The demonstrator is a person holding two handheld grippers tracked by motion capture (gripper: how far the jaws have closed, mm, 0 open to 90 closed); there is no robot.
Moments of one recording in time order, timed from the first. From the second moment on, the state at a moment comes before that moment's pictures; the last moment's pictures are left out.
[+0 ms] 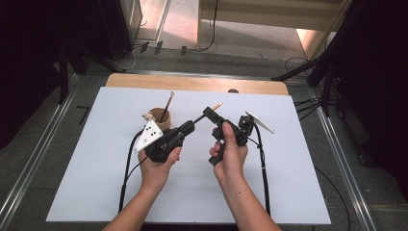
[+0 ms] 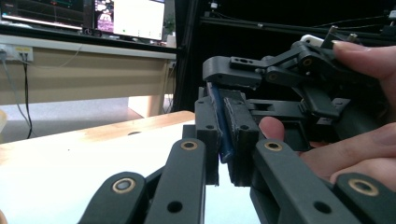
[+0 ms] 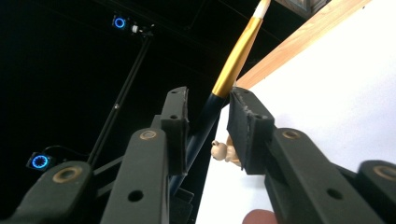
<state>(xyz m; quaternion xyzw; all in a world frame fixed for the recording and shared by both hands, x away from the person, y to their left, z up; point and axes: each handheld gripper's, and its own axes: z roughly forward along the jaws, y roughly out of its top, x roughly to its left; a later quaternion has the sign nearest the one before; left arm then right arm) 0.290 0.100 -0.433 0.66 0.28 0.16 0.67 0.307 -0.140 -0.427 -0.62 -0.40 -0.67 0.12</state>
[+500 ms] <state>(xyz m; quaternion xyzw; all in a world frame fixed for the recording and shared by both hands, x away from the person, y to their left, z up) 0.290 0.100 -0.435 0.67 0.28 0.16 0.67 0.309 -0.143 -0.428 -0.61 -0.39 -0.67 0.14</state>
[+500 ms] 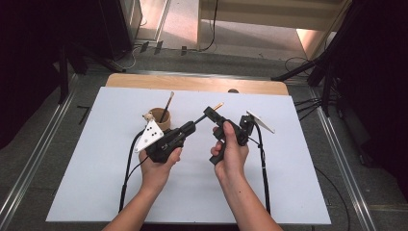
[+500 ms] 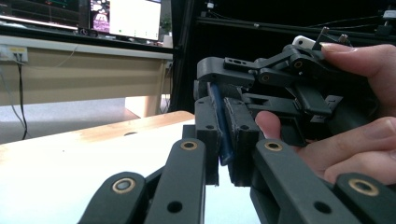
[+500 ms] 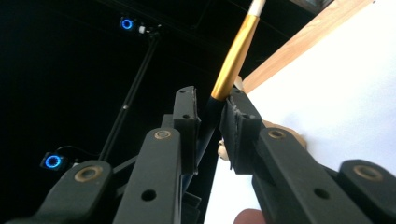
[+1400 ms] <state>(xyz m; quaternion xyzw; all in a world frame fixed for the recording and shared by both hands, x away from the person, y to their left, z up) 0.294 0.096 -0.429 0.72 0.27 0.14 0.62 0.300 -0.139 -0.414 -0.55 -0.49 -0.67 0.00</state>
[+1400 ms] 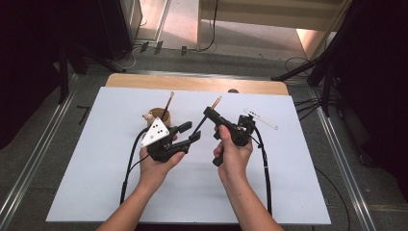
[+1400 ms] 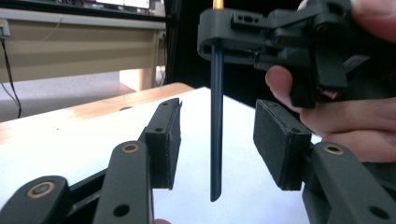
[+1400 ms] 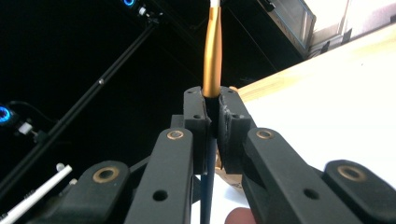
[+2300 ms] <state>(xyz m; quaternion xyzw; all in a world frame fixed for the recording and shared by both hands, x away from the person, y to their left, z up) 0.302 0.084 -0.415 0.76 0.28 0.14 0.57 0.290 -0.123 -0.397 -0.48 -0.59 -0.63 -0.13</state>
